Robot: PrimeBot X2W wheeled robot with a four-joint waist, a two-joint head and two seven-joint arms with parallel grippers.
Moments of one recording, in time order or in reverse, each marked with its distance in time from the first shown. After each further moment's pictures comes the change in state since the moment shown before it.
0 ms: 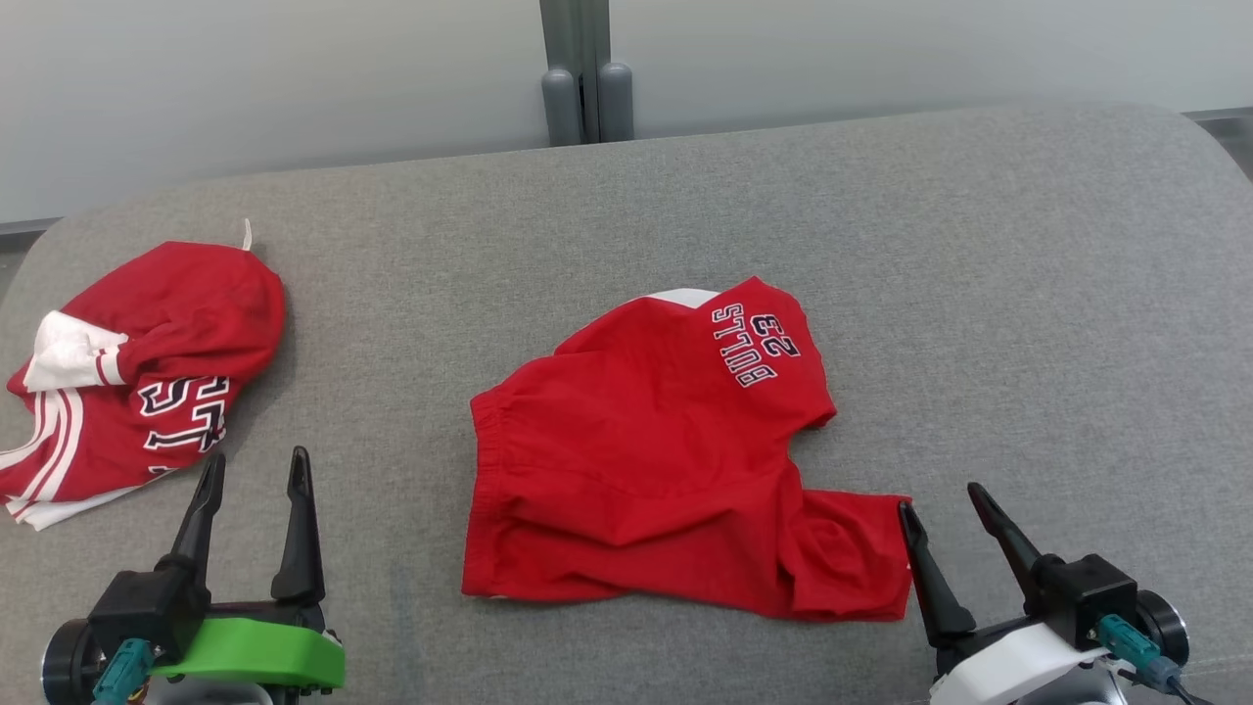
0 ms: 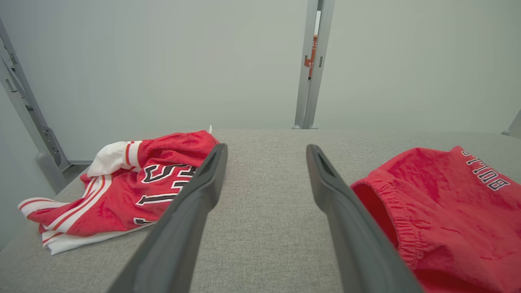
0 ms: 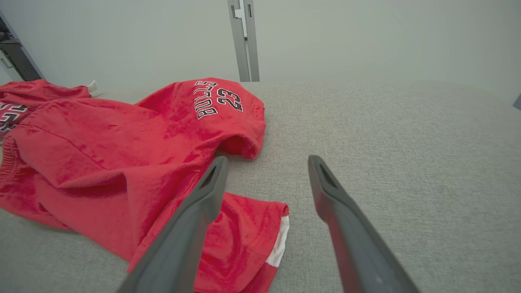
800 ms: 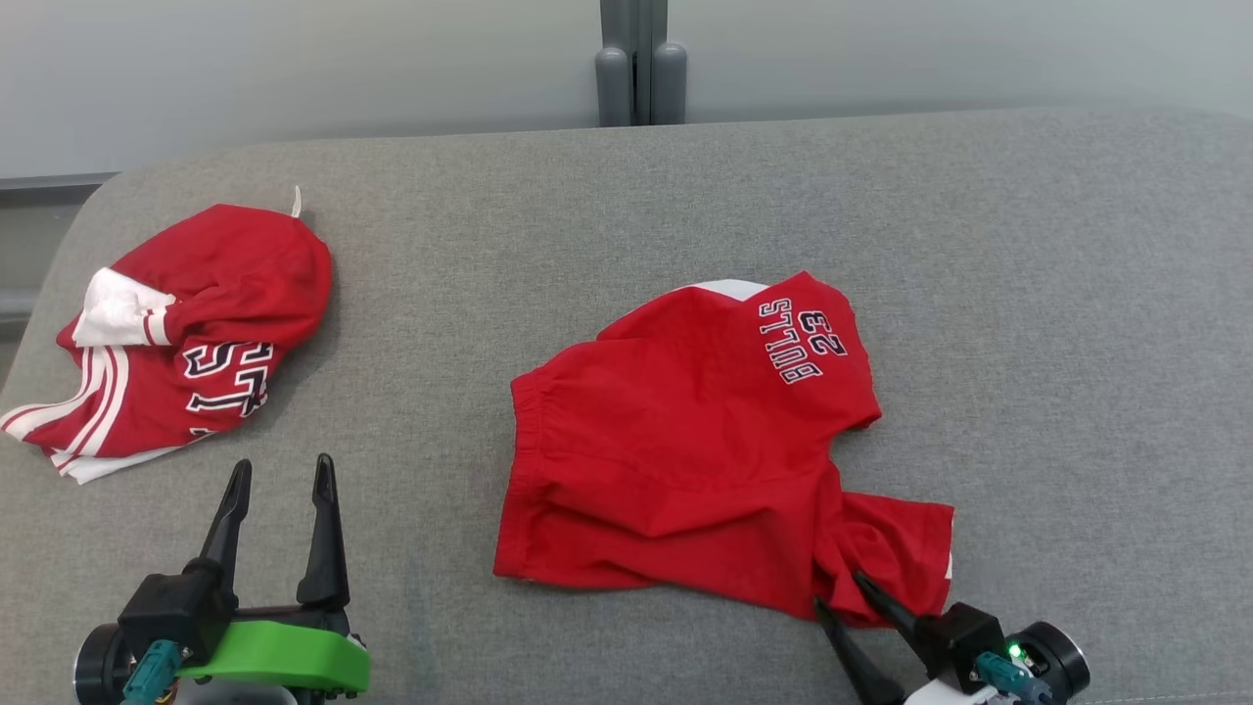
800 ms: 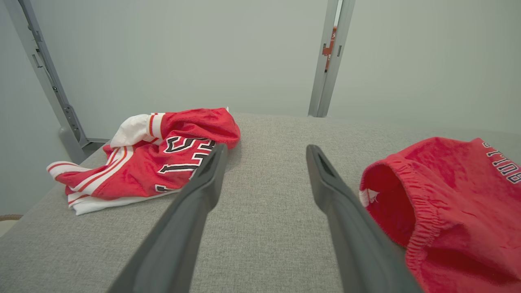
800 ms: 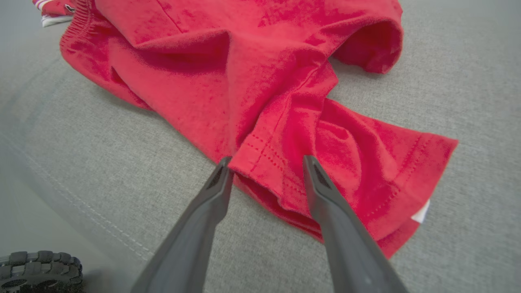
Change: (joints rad) left arm 0.000 -0.067 0.035 0.026 0.047 -0.033 0.000; right arm -0.071 -0.071 0.296 0.213 0.005 0.000 0.000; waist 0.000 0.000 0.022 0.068
